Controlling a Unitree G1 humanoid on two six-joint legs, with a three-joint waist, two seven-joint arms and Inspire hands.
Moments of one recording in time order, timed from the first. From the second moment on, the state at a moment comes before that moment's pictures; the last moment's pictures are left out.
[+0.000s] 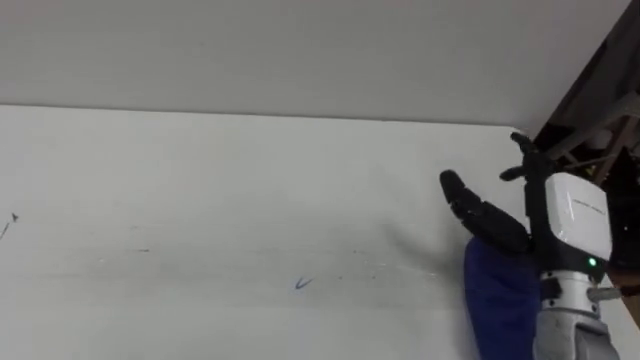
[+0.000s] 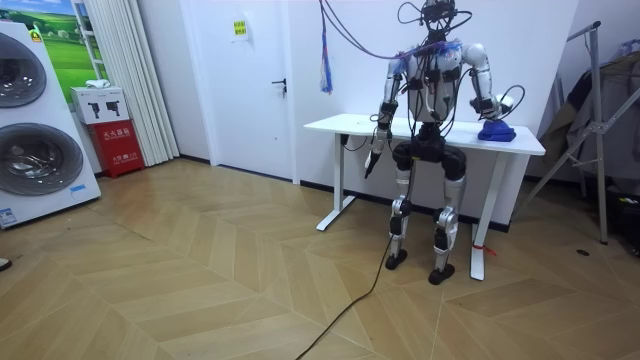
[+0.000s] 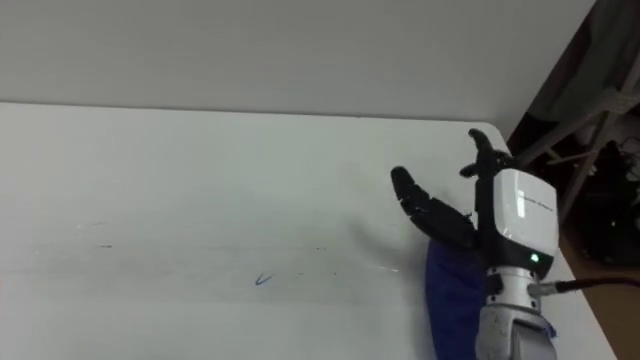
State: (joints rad) left arm 0.30 0.19 0.12 0.93 -0.11 -0.01 0.18; right arm 0.16 -0.31 -0.06 0.14 -0.76 -0.12 -0.52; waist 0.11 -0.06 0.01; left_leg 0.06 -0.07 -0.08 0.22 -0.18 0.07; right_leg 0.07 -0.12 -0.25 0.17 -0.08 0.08
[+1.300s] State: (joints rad) left arm 0.35 0.19 0.30 0.94 -0.13 0.04 0.19; right arm 0.20 -0.31 -0.42 1.09 0.37 -0.02 -0.74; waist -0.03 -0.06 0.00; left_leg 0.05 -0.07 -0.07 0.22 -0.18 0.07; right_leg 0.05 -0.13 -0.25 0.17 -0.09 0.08
